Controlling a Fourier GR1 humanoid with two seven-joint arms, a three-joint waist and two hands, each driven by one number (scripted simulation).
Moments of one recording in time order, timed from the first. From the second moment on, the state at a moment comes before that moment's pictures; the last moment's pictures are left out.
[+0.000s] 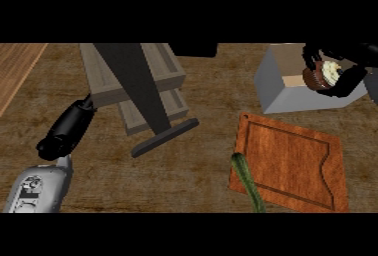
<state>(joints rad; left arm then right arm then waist) -0.26 0.20 0.02 -1.54 -0.18 -0.27 -0.07 -0.93 -0.61 0.10 -0.74 0.85 0.37 -0.70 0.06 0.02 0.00</state>
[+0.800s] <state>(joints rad) -0.27 0.20 0.03 -1.53 -0.17 -0.28 -0.08 -1.05 -0.56 0.02 -0.37 0.69 0.38 -0.90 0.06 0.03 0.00</state>
